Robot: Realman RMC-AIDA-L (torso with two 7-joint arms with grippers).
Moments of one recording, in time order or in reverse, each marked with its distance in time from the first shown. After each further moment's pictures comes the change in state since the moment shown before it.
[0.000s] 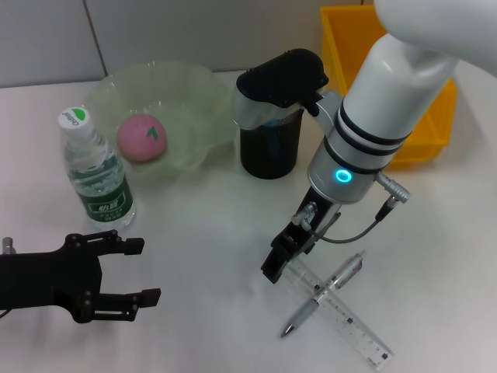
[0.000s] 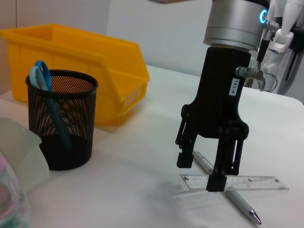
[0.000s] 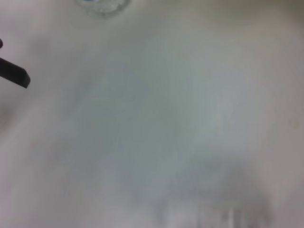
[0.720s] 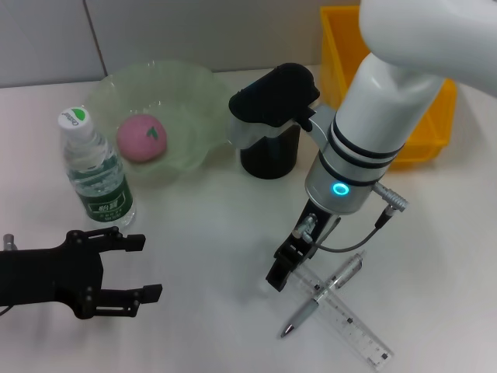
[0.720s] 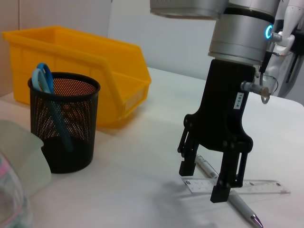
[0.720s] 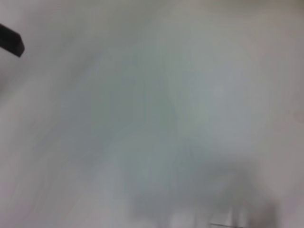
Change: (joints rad) left arm -0.006 0.000 0.000 0.000 -0.005 -0.002 -0.011; right arm -0.003 0.000 -0.083 -0.001 -0.001 0.027 -0.005
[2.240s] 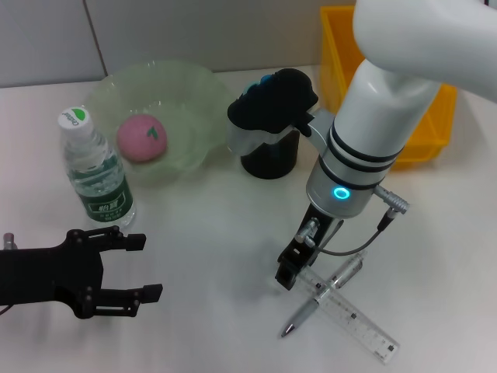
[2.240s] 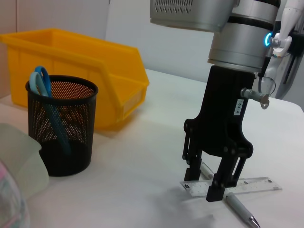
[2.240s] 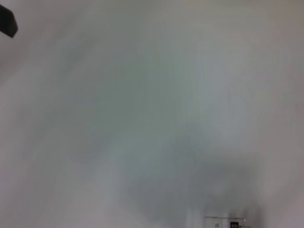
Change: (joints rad) left arm -0.003 0.002 0.000 0.001 -0.002 0.008 -0.001; right arm 0.005 0.000 -0.024 0.004 -0.005 -0.005 0.003
